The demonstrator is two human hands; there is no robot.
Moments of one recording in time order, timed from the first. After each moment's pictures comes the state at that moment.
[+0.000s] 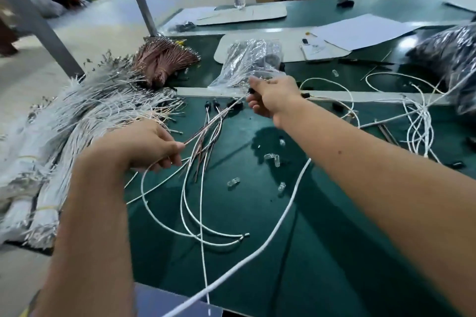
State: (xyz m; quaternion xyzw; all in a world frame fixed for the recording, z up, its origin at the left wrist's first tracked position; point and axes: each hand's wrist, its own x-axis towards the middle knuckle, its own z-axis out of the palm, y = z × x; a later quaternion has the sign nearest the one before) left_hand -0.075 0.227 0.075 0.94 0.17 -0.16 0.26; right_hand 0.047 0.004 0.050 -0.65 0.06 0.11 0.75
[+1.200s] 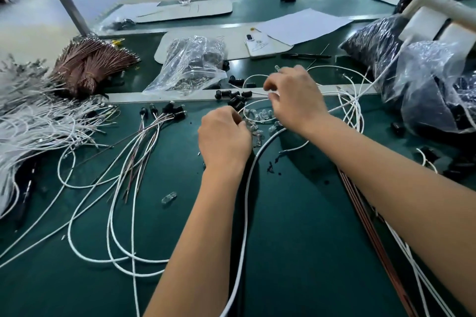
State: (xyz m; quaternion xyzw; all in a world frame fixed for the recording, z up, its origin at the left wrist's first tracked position) left_hand -0.004 0.001 0.005 0.93 0.12 0.18 0.31; right_hand 0.062 -0.145 0.020 -0.96 -0.15 -0.19 0.16
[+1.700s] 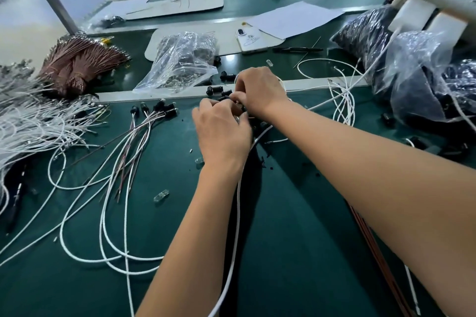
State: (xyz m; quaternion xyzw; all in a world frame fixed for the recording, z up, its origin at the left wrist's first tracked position) left_hand -0.006 -0.007 0.003 0.93 0.07 0.21 0.30; right_hand 0.088 -0.104 0.016 -0.96 -0.13 -0.10 0.23
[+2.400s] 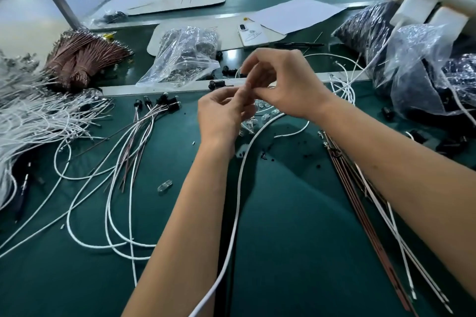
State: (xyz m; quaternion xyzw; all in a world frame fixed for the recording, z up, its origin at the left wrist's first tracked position) left_hand 0.005 -0.005 0.006 0.63 0.09 0.08 0.77; right_hand 0.037 -0.151 0.042 -0.85 -0.30 -0.13 0.42
